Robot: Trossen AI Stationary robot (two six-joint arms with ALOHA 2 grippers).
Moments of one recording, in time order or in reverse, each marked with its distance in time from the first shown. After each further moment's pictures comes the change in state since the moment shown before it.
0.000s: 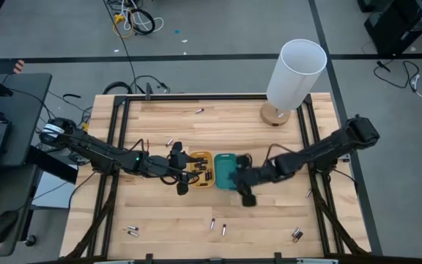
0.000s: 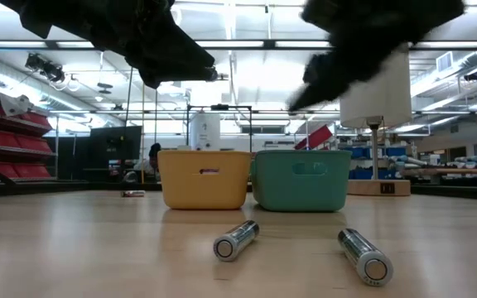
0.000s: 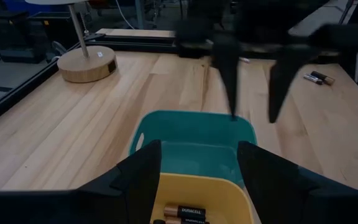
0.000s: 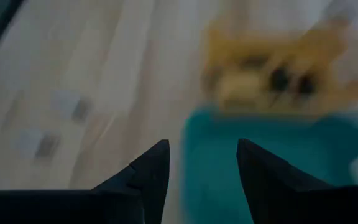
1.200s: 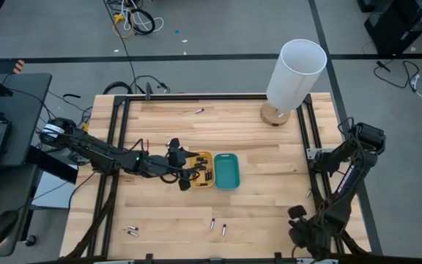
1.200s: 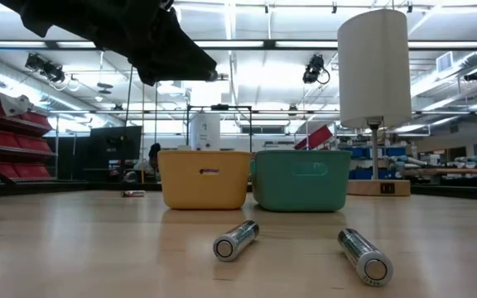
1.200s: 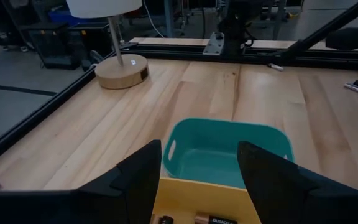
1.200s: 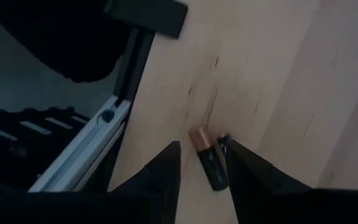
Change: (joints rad) left arm 0.003 0.001 0.000 0.016 -0.126 0.022; right arm 0.814 0.009 0.044 -0.482 -0.170 0.659
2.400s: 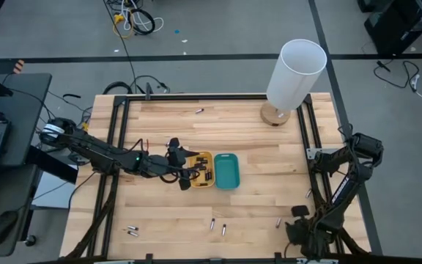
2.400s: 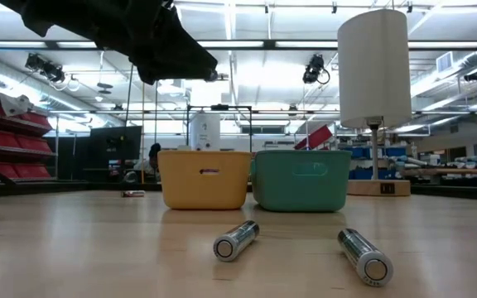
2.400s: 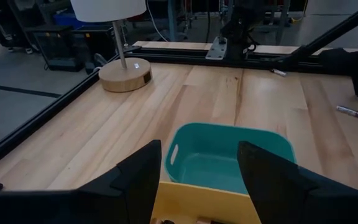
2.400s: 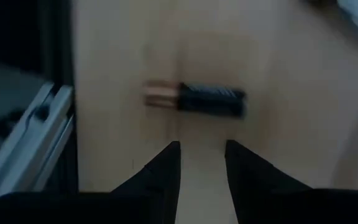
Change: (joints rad) left arm 0.000 0.000 0.000 0.016 -0.016 -0.002; right arm 0.003 0.137 -0.001 -0.024 -0.067 0.196
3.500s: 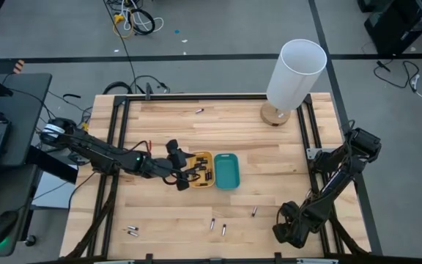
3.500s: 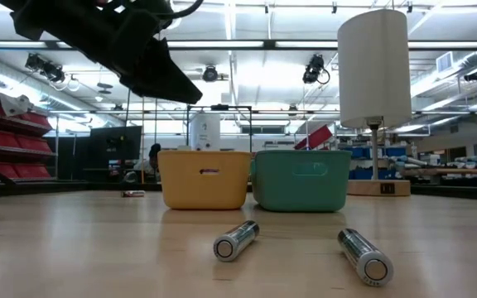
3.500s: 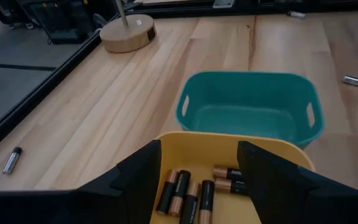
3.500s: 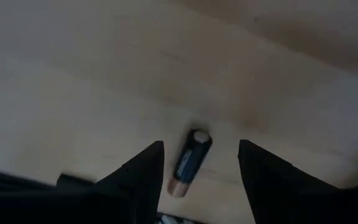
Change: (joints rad) left arm 0.000 0.006 0.000 -0.193 -0.002 -0.021; right arm -0.171 -0.040 -0.047 0.057 -0.134 1.216
